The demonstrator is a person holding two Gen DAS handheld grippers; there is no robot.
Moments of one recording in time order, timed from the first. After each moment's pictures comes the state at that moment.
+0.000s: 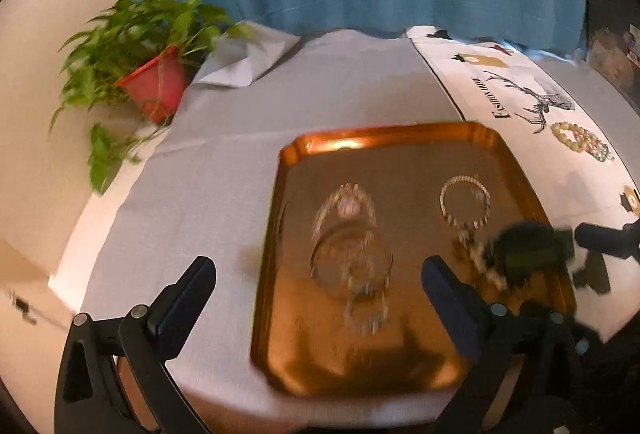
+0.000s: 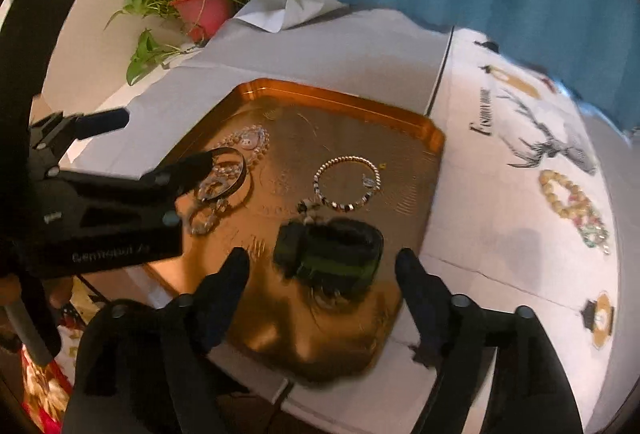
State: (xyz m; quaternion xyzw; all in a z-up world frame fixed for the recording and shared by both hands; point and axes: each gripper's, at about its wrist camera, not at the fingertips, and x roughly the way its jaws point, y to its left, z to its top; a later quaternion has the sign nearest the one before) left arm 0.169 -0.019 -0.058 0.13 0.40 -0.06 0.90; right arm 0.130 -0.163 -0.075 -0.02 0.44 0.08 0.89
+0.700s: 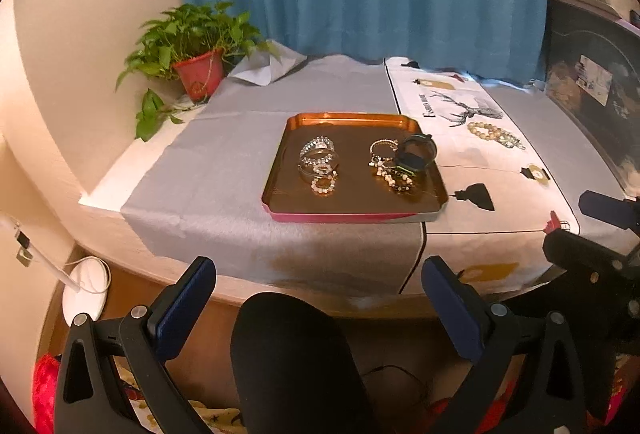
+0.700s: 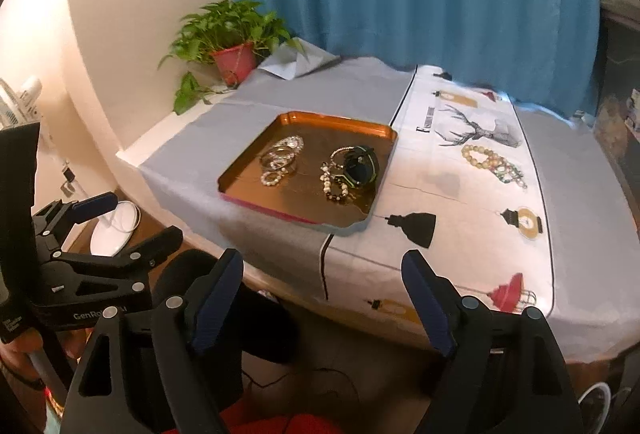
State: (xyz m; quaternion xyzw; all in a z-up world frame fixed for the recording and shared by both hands) left arm -0.042 0.003 0.009 0.07 0.37 -0.07 0.92; right arm -0.080 -0.172 0.021 0.01 0.37 0.07 0.93
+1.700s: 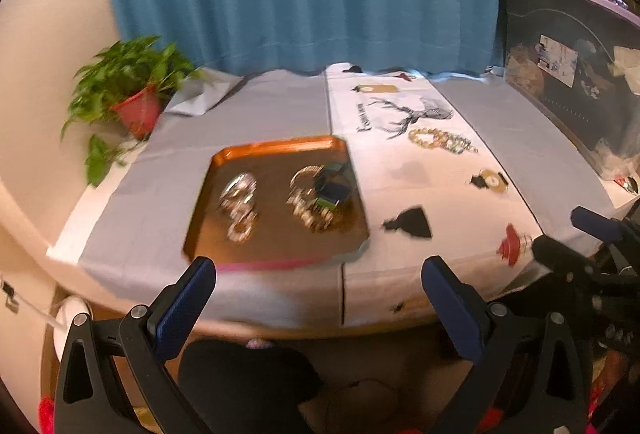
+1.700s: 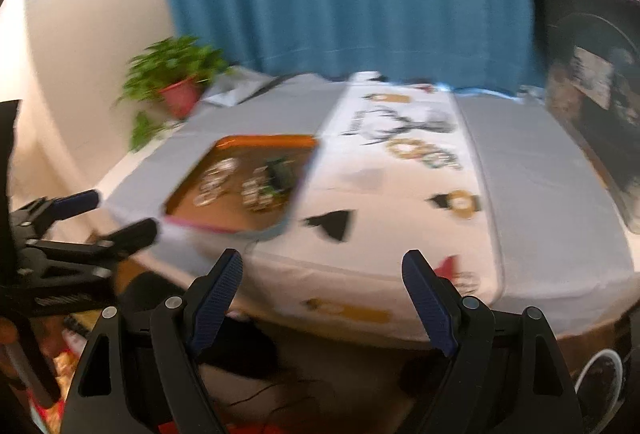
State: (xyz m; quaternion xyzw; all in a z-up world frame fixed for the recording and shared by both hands) left arm -0.001 -0.105 0.022 0.11 0.36 -0.14 0.91; right arm -0.093 -0.274 0.011 0.07 0.34 -0.02 0.94
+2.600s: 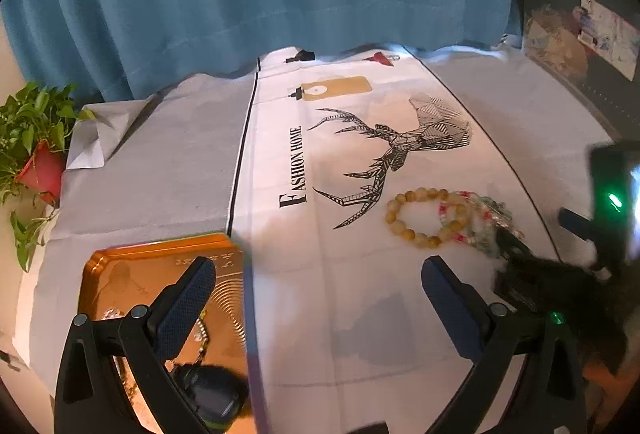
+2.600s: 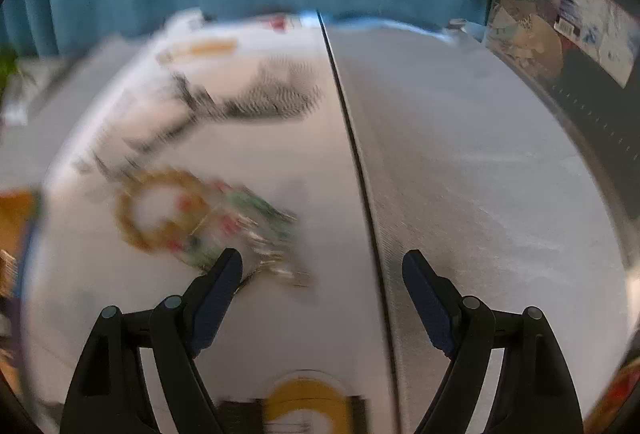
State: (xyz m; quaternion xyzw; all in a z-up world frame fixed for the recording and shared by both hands) left arm 0.217 -0.288 -0.055 0.16 0.41 -0.16 0.89; right arm 0.167 -0.462 -0.110 0.06 0.44 -0.21 0.87
